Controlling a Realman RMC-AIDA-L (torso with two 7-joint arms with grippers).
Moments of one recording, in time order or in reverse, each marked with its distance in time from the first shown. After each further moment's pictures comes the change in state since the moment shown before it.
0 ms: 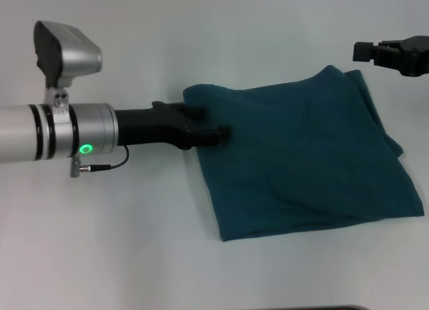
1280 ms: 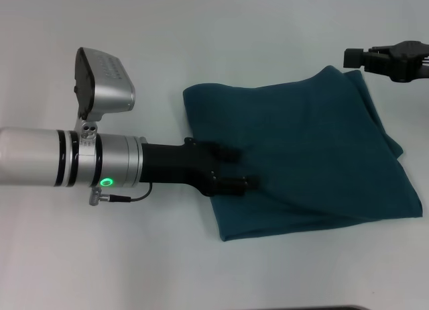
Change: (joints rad) left arm 0.014 -0.004 0.198 0.027 -0.083 0.070 0.061; right arm 0.006 0.011 -0.022 0.003 -0.007 0.003 0.000
